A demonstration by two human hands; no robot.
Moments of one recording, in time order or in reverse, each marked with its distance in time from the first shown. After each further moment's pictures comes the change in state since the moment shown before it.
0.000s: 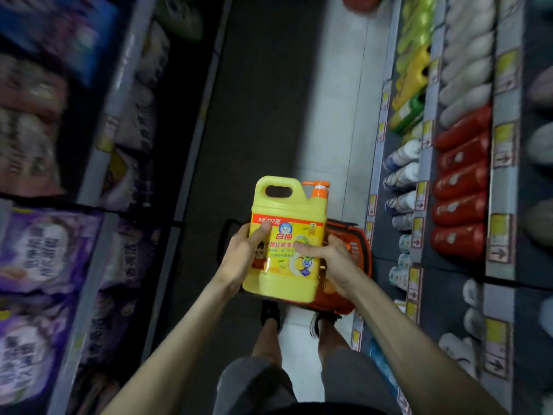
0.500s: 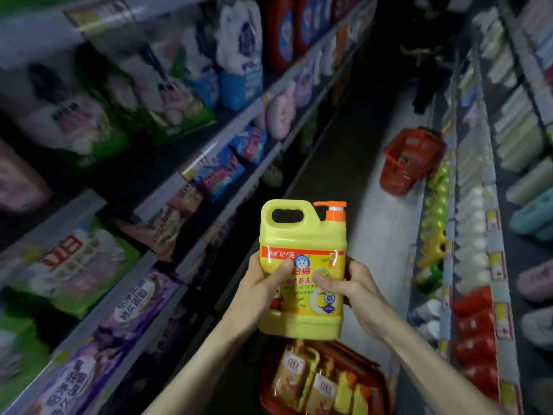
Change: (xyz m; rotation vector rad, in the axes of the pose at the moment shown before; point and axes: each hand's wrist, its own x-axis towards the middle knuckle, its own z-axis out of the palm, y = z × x) left_hand -0.187 0.154 -0.052 -0.148 0.140 0.547; right_hand -0.171 -0.194 0.096 -0.290 -0.298 -0.533
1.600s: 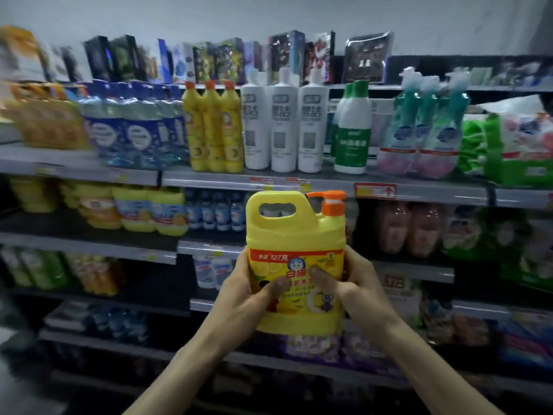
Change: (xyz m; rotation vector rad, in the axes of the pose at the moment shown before) left_hand -0.497 0.049 -0.116 0.159 1.239 0.484; right_hand -0.228 -0.083 0.380 -0.213 -1.197 -0.539
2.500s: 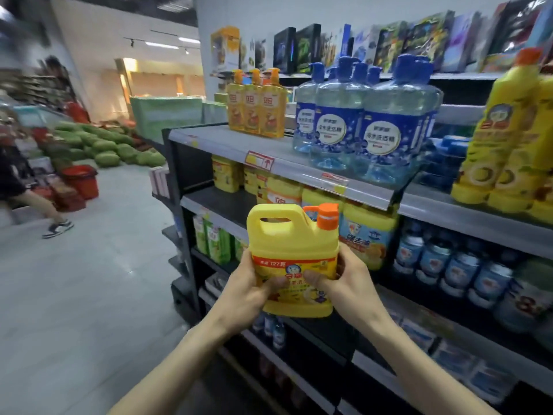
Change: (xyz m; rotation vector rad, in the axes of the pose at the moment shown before) left_hand 0.033 -0.139 -0.439 0.266 0.510 -0.070; right_hand 0.258 0.099 0.441 -0.126 -0.416 -0.151
